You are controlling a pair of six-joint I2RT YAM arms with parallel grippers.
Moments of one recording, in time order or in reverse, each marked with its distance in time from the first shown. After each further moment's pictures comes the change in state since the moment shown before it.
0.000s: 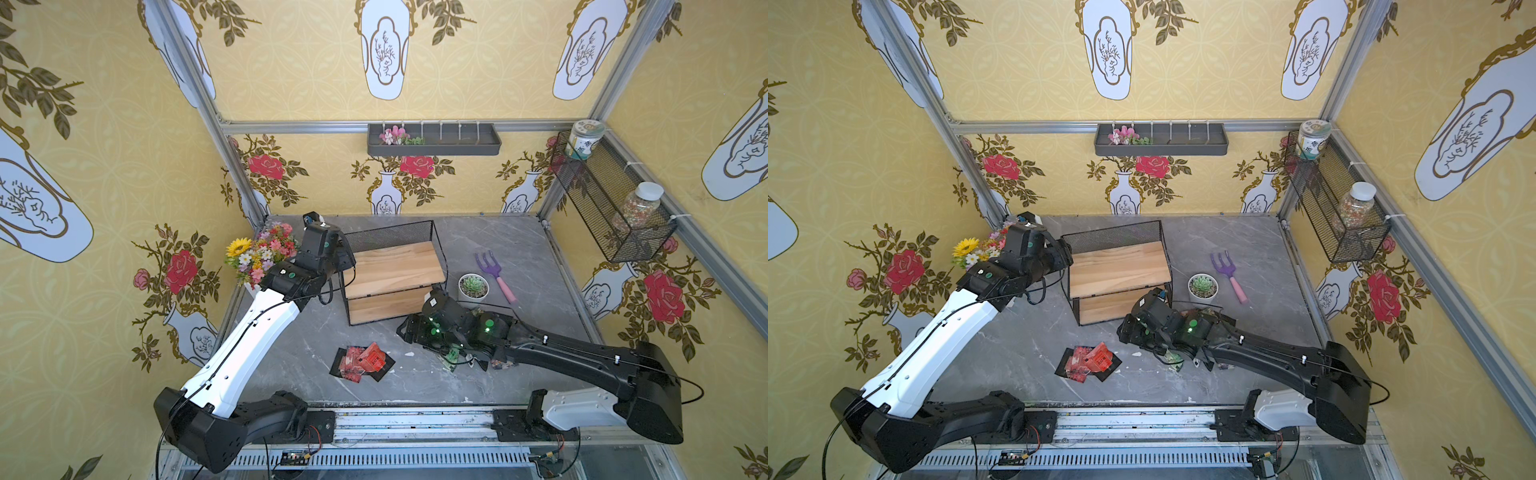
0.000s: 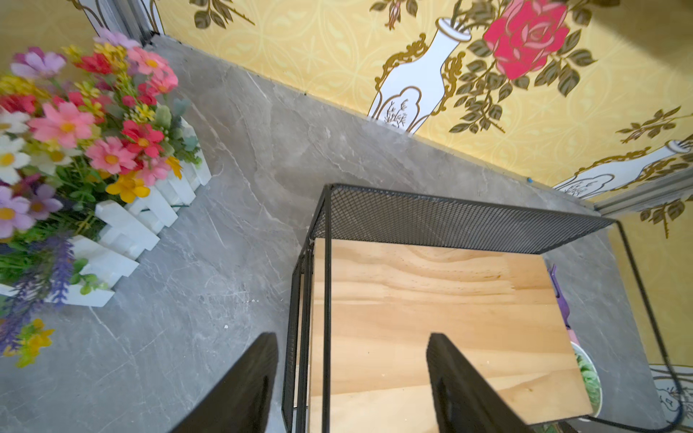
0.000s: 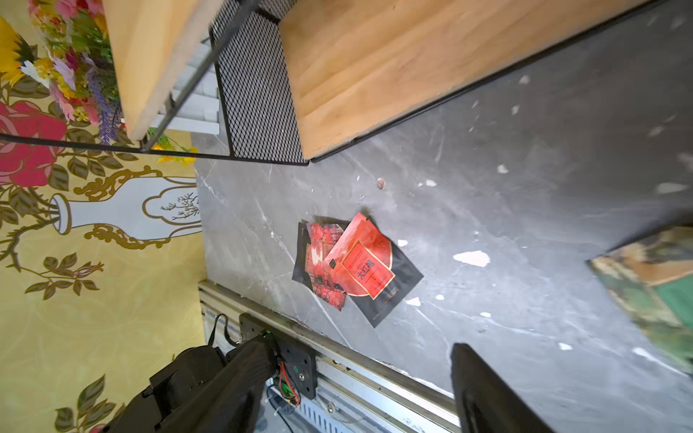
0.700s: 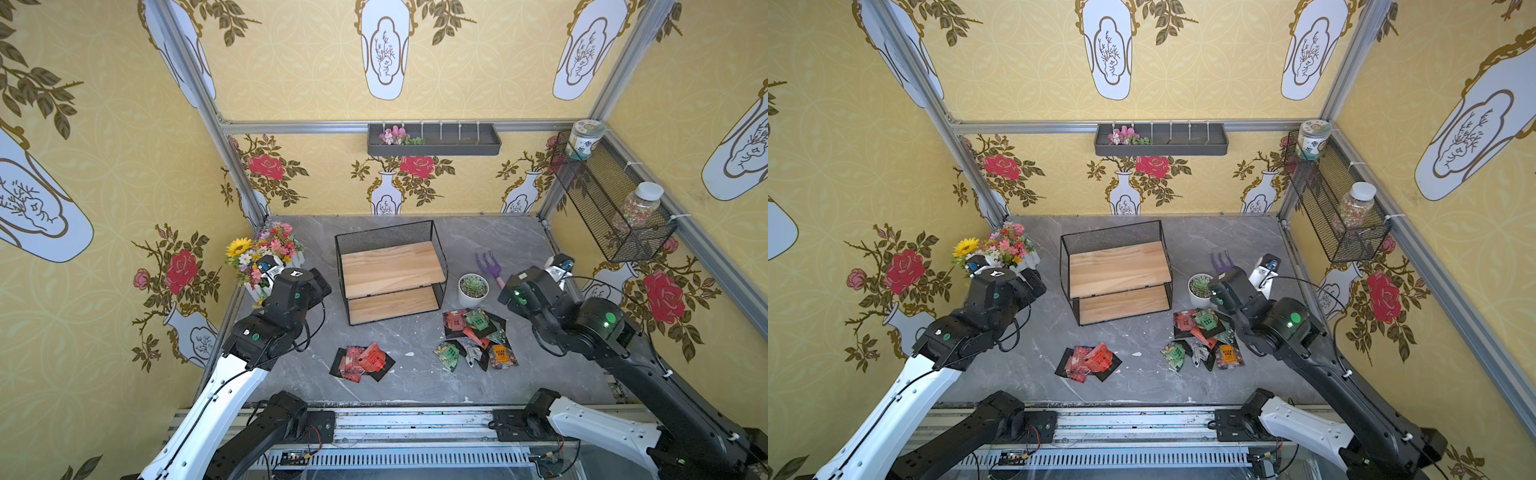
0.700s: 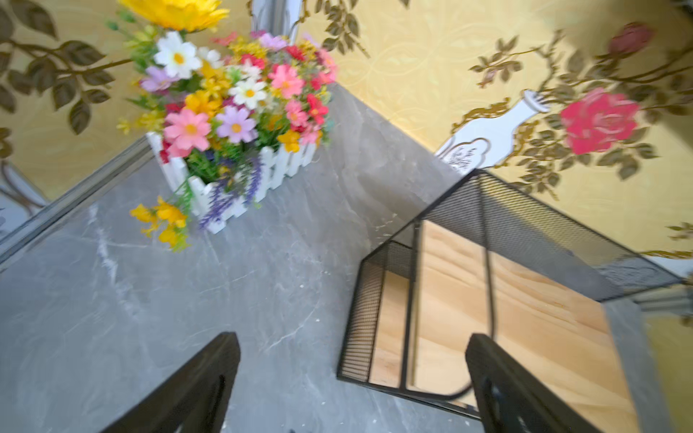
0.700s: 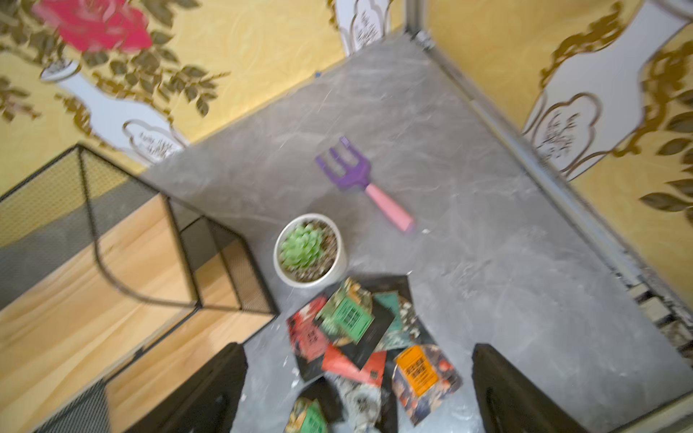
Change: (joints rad) left arm 0.000 -0.375 -0.327 -0.125 -0.243 -0.251; right arm -0.384 -0.360 0.244 -0.689 0.689 -0.209
